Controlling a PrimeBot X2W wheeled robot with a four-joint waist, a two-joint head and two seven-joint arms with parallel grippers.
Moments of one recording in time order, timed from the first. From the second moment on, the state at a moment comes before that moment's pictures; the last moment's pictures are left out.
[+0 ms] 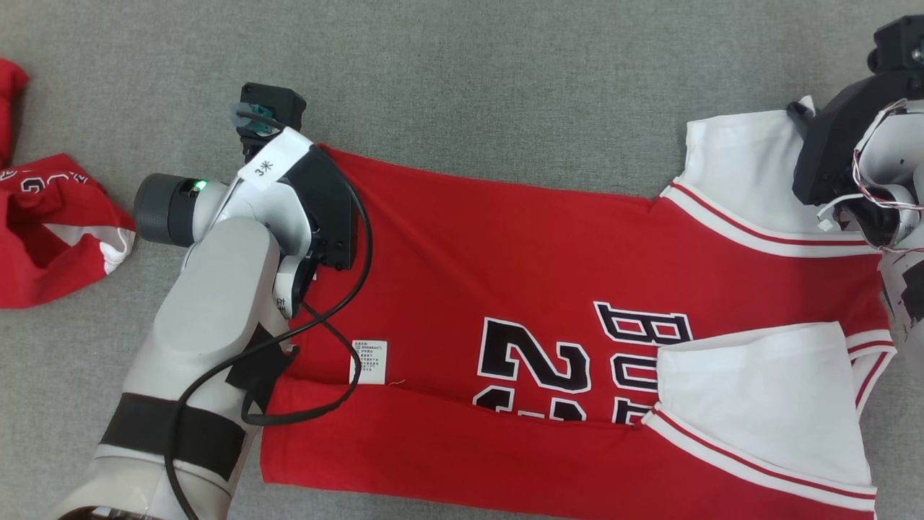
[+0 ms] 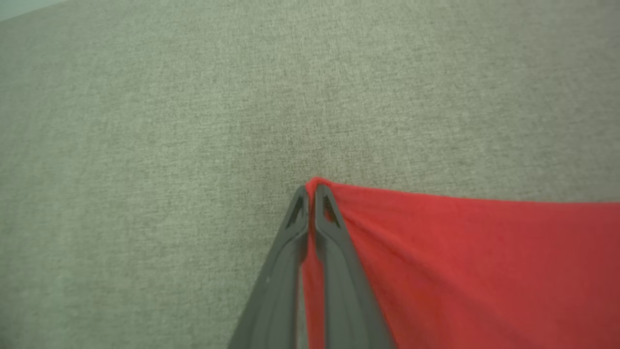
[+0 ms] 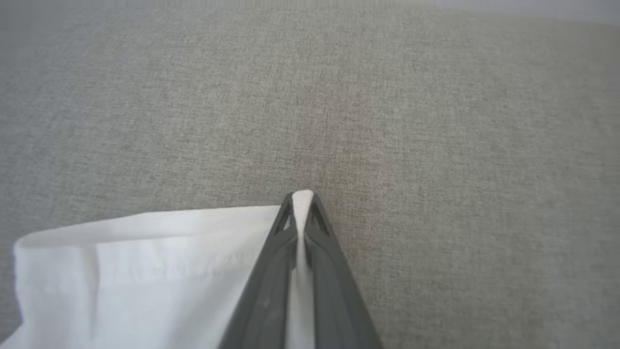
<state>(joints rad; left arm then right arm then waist) -0.99 0.01 -0.40 0.89 -0.17 0.05 0.35 -0.99 -0.31 0.18 0.87 0.43 0.11 0.42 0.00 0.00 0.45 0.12</state>
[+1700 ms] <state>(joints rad) -0.66 0.06 -0.36 0.89 -0.22 0.07 -0.15 -0.50 -0.34 0.41 0.56 0.29 0.12 -0.21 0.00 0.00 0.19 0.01</state>
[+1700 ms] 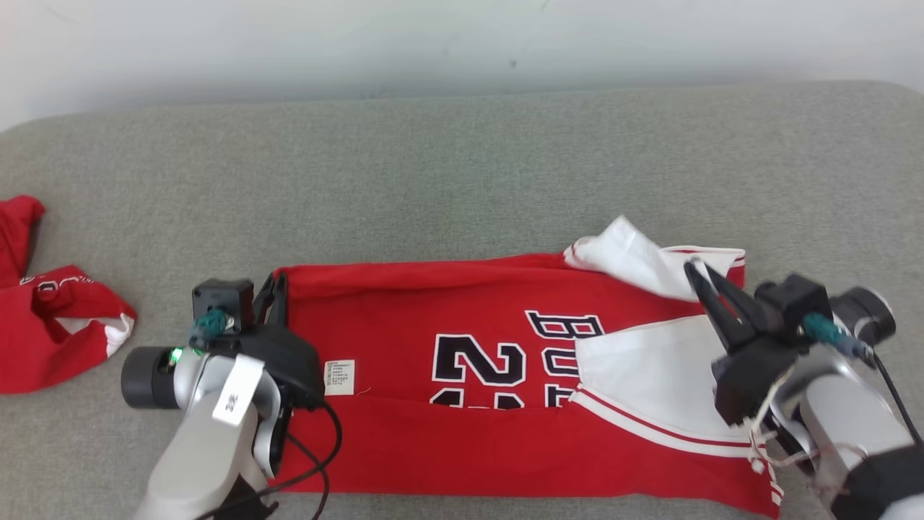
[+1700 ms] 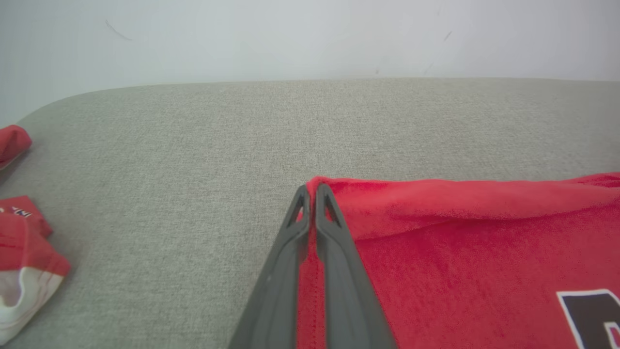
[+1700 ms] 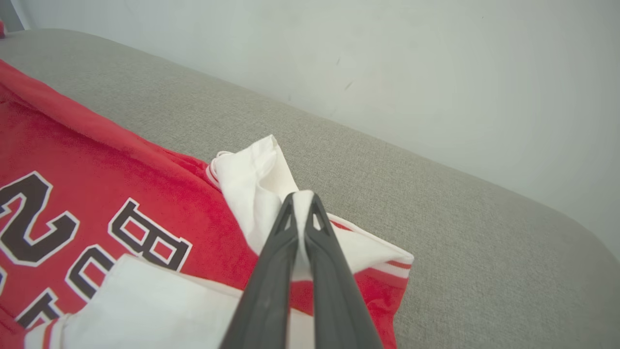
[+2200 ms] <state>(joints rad) -0.53 0.07 -0.33 0.81 -0.27 0.07 -0.21 -0.25 -0.43 0.41 0.30 0.29 0.12 -0.22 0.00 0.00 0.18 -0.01</state>
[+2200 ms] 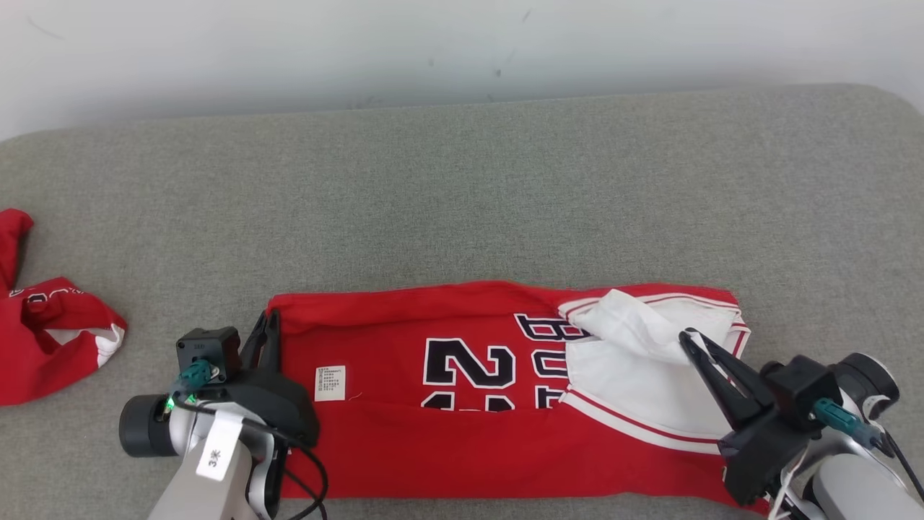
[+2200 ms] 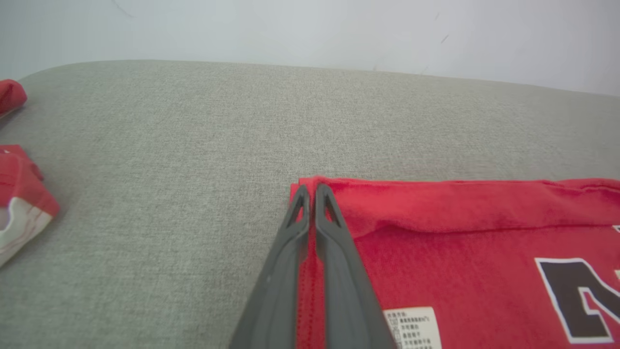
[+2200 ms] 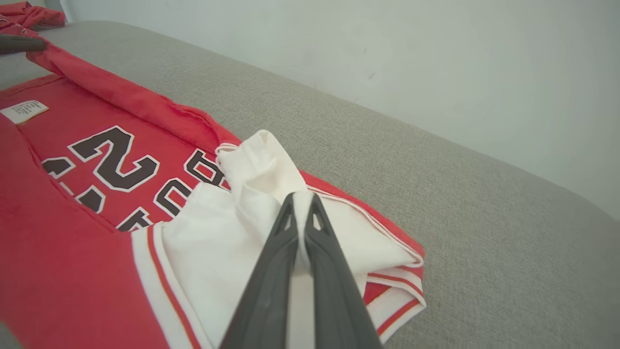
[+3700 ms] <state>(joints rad) -0.28 0.15 -0.27 0.54 -0.29 -0.01 -0.25 0.06 -0.50 0.31 -0.11 0.45 0.02 -0.04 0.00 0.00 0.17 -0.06</state>
